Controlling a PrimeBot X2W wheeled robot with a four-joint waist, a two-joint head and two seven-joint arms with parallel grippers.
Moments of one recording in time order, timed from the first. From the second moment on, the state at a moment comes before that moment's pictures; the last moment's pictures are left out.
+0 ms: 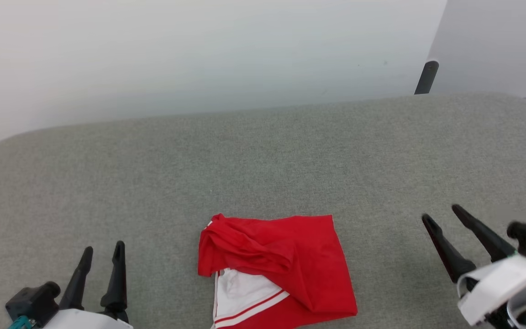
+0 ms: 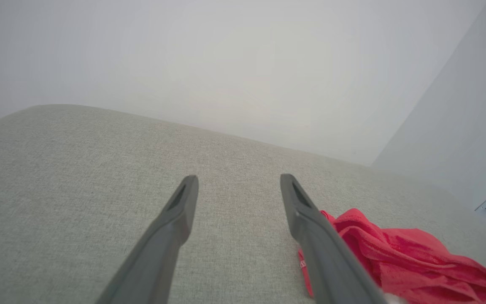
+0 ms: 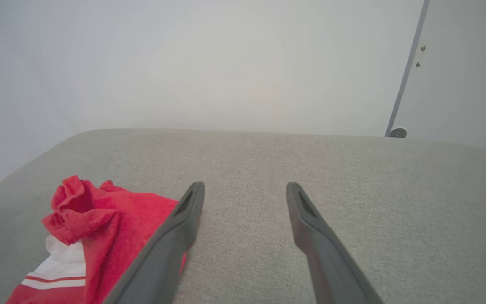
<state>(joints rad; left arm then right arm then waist) -0.01 0.25 0.00 0.24 -0.55 -0.13 -0.26 -0.16 -0.49 0.33 0.06 0.65 0.13 0.00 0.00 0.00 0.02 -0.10</state>
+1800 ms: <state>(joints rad) 0.06 0.21 0.11 0.12 -0.43 -0.13 -0.26 -0.08 -0.45 0.36 0.17 0.65 0.13 -0.02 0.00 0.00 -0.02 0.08</state>
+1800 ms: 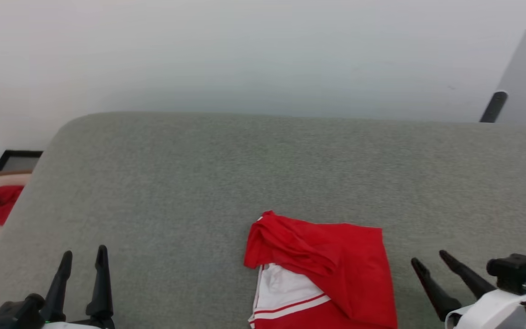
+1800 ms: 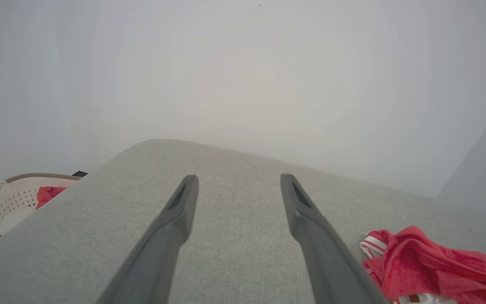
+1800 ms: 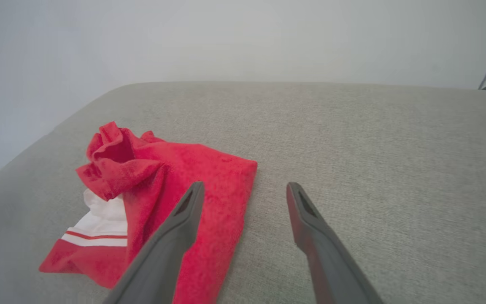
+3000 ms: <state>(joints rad) -0.06 0.17 0.03 0.16 -0.45 -0.13 -0.26 -0.32 -0.46 0.46 0.31 0.82 0.13 0.51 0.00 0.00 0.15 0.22</state>
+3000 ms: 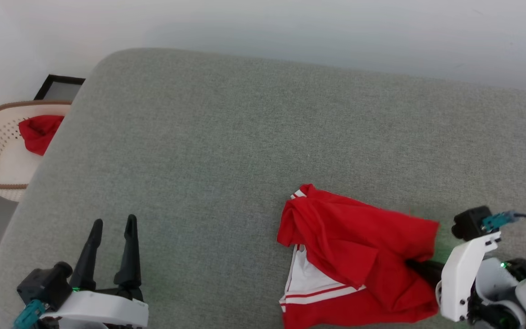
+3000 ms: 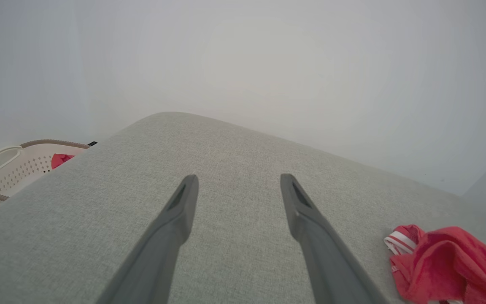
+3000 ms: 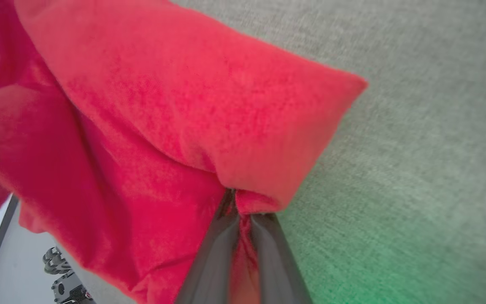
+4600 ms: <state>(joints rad) -0.22 0.27 -0.05 0.11 -0.42 -0.13 -0.26 -0.67 -0.79 0.50 0.34 0.77 0.13 0.37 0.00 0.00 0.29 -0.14</state>
